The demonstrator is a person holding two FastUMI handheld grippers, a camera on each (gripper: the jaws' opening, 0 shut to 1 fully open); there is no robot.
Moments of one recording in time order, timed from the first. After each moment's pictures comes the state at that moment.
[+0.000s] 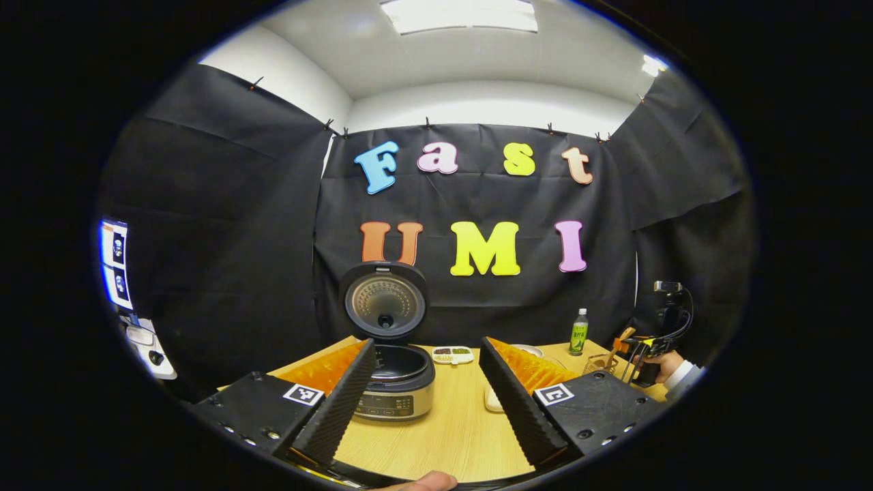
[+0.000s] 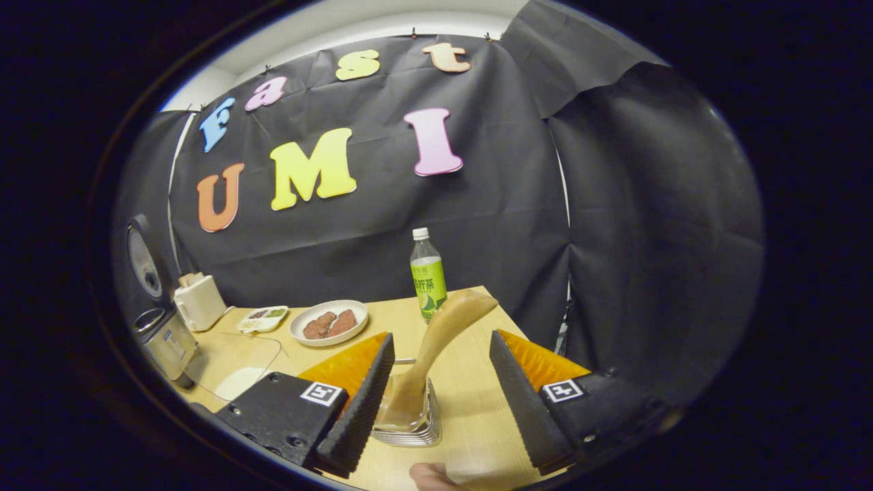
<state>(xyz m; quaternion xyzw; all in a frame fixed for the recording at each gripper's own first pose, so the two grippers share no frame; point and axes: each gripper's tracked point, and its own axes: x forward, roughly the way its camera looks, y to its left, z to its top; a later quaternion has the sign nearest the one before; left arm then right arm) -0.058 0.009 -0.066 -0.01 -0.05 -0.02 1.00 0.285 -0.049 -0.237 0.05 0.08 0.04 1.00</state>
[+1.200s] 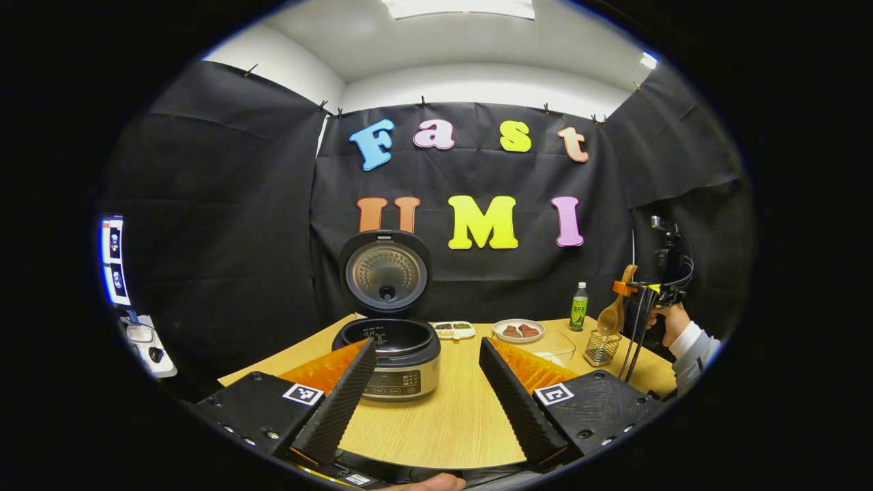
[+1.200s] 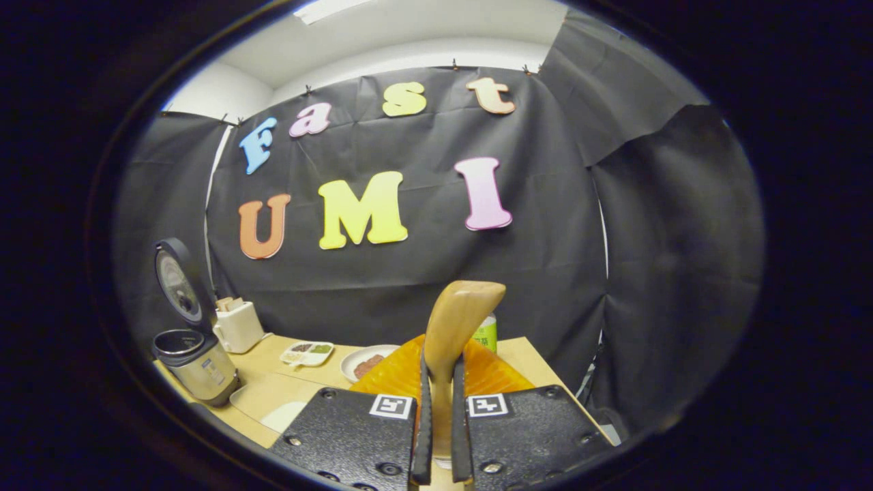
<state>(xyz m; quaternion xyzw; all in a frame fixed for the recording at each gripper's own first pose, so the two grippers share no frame) -0.063 0.020 -0.107 0.00 0.00 -0.03 1.00 0.243 0.027 -0.126 0.03 -0.01 0.10 0.99</state>
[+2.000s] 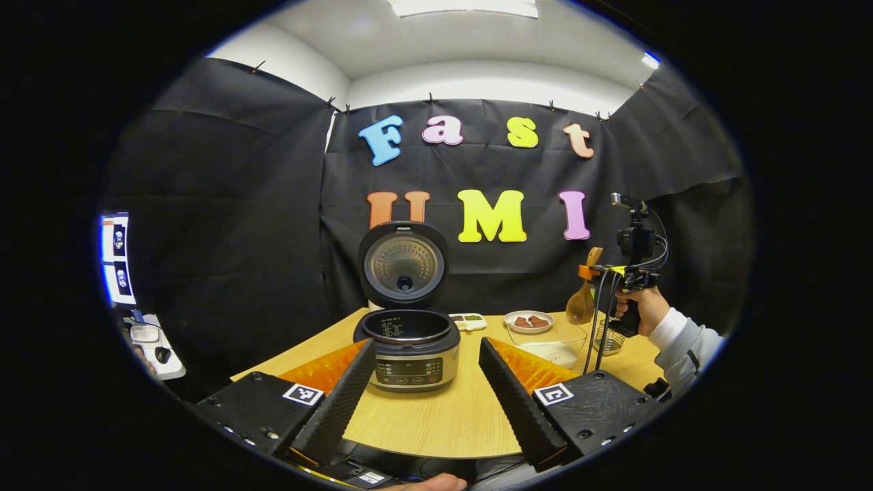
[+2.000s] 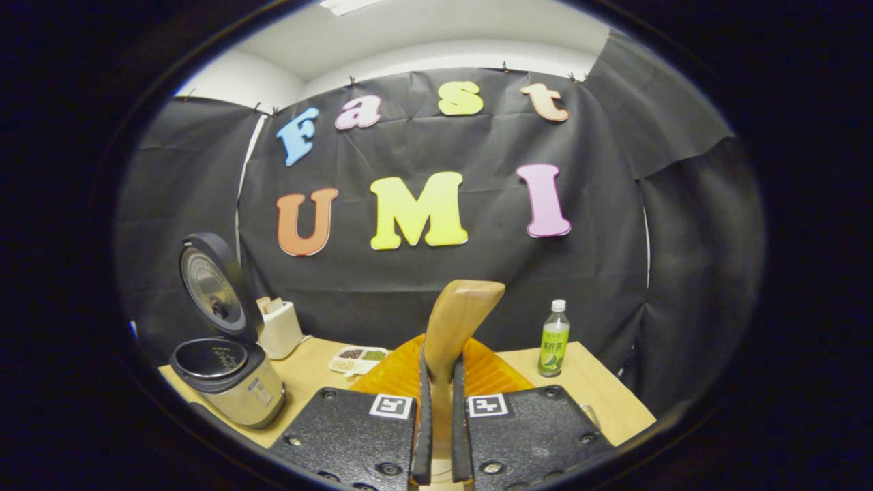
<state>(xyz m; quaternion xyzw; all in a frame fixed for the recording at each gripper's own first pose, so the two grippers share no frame) -0.080 0.063 -0.121 0.00 0.01 -0.01 1.00 0.237 0.181 -0.131 0.00 0.00 0.14 0.99</state>
